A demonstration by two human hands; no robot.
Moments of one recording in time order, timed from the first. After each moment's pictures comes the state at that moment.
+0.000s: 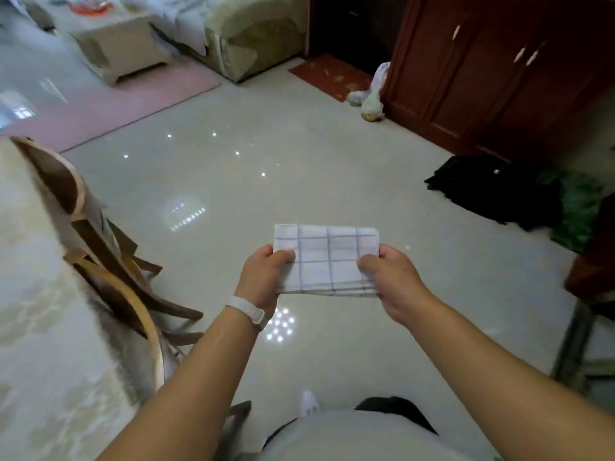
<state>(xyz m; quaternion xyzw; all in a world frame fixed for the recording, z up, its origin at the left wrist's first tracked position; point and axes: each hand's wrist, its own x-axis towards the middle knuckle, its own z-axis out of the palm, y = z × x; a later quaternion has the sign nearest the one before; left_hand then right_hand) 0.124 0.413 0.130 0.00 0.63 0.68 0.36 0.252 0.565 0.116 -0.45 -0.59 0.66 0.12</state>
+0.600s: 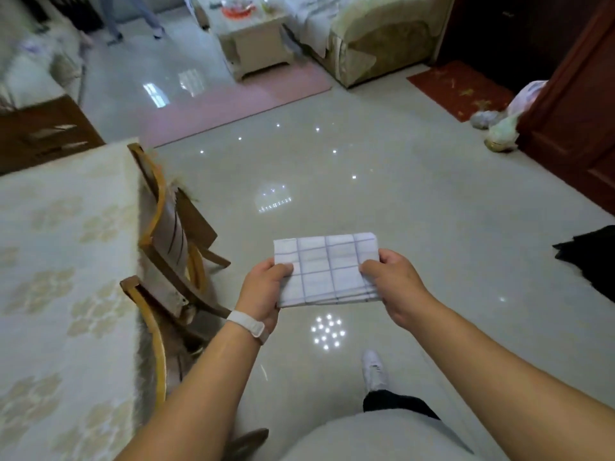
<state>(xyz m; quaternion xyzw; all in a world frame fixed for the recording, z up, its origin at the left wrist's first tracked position) -0.037 0.474 0.121 -0.16 0.66 0.70 0.23 0.022 0.667 0.101 -0.31 -0.64 0.71 -0.02</state>
